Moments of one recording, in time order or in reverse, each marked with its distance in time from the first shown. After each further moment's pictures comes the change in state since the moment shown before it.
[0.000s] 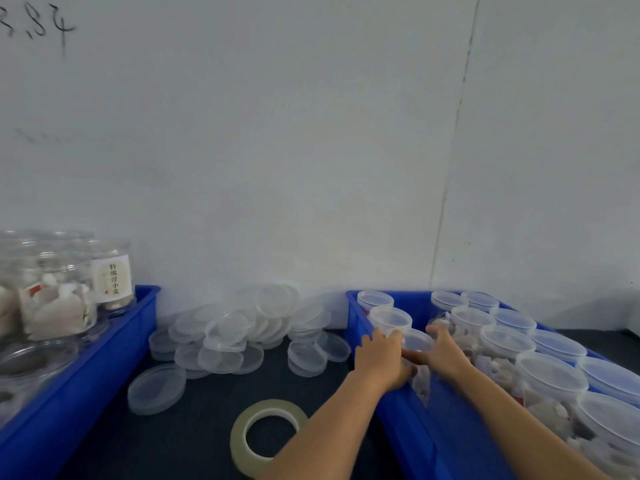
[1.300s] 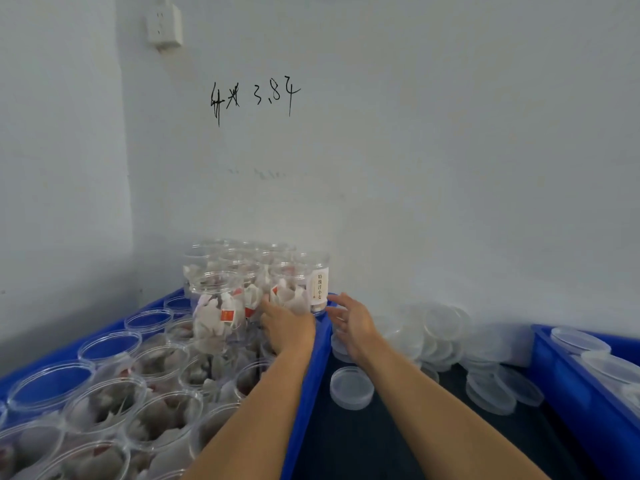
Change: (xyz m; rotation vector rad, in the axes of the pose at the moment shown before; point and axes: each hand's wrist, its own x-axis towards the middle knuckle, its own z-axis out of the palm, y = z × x) left_hand -0.181 -0.264 -0.239 -0.487 1.111 -0.862; right_hand -0.131 -0.283 0.311 0.800 -0.639 0.035
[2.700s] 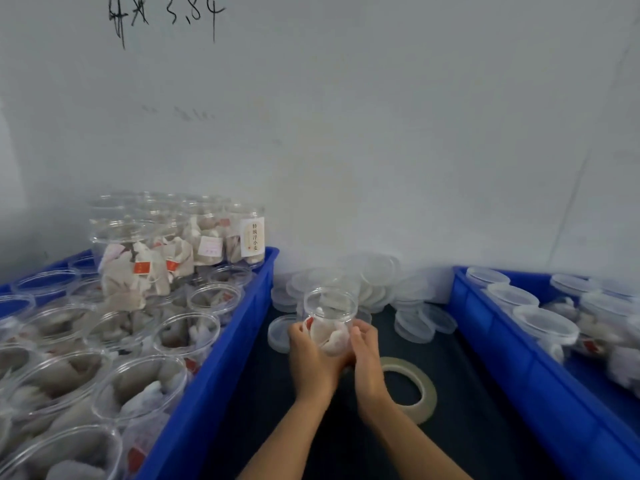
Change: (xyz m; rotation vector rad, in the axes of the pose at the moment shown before) left_hand -0.145 -0.080 0.061 -0.033 -0.446 0.136; right_hand -0.078 0.102 -0.124 -0.073 0.254 -0.316
